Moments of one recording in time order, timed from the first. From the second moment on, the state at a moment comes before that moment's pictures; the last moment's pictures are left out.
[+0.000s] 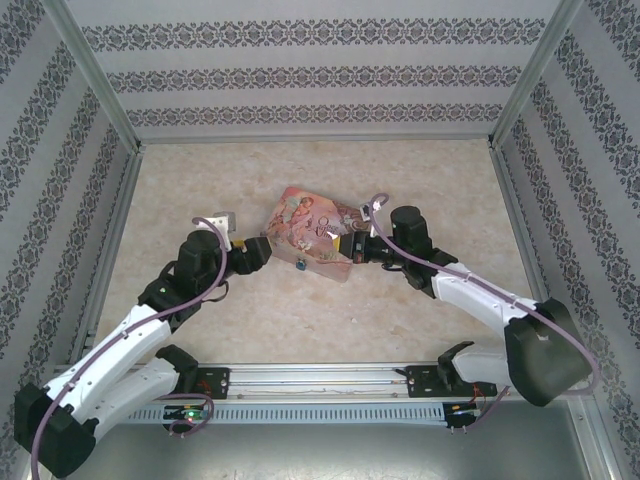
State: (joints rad) left arm -0.49 0.83 0.59 -0.24 0.01 -0.61; right arm 0.47 1.28 0.63 0.17 -0.62 0.67
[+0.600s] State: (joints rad) left arm -0.49 1.12 0.38 0.20 0.17 -0.49; right arm 0.45 1.43 0.64 0.17 -0.59 0.69
